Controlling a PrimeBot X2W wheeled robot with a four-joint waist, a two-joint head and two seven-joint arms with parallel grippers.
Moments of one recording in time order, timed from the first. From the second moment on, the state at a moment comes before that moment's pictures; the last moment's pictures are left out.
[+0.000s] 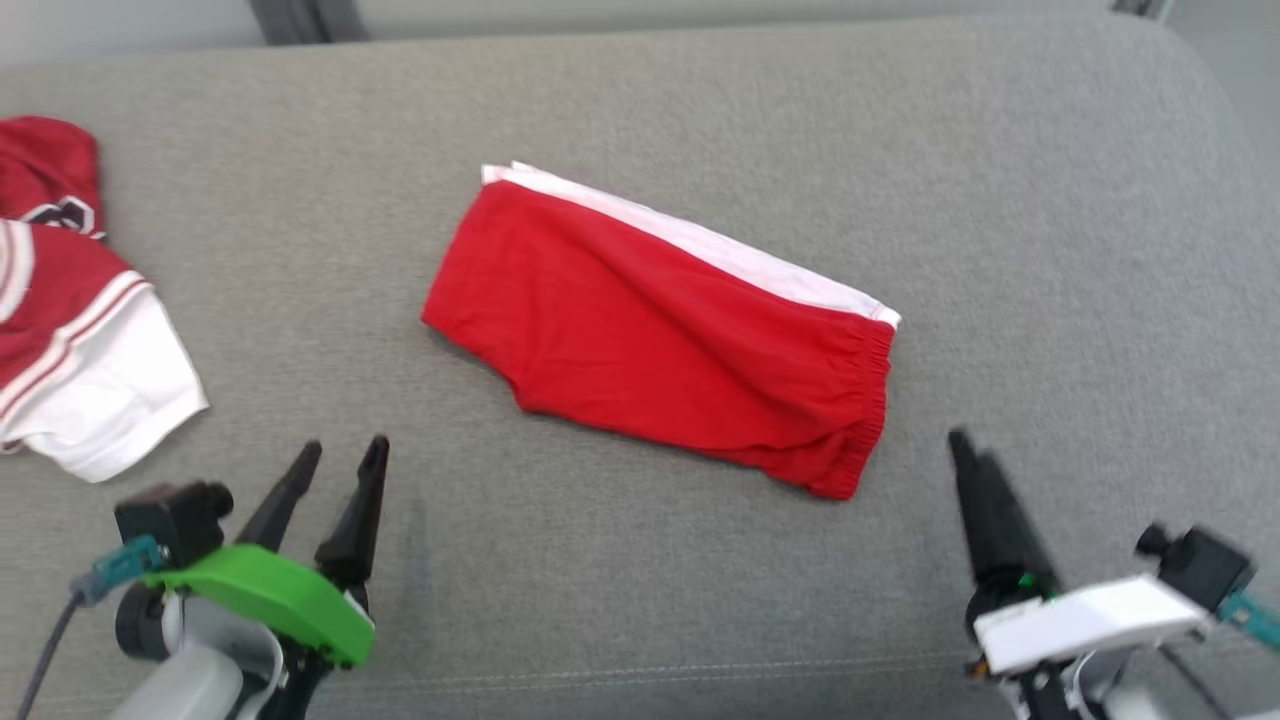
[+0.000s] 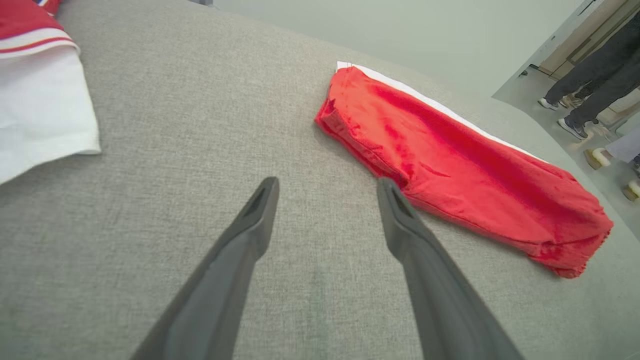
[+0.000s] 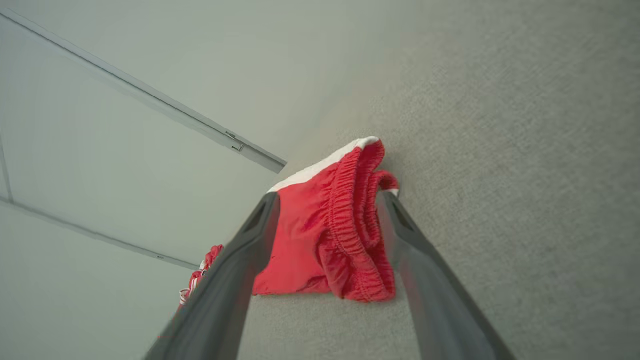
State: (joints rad) left arm -0.26 0.49 -0.69 0.13 -1.07 0.07 -0.26; right arm 0.10 -0.15 0.27 -0.08 0.97 0.02 -0.21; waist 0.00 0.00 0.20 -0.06
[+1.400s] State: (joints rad) left arm 0.00 0.40 -0.50 -0.17 -0.77 0.12 -0.26; right arm 0.10 -0.04 0.28 0.20 1.51 0.09 -0.19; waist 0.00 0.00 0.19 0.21
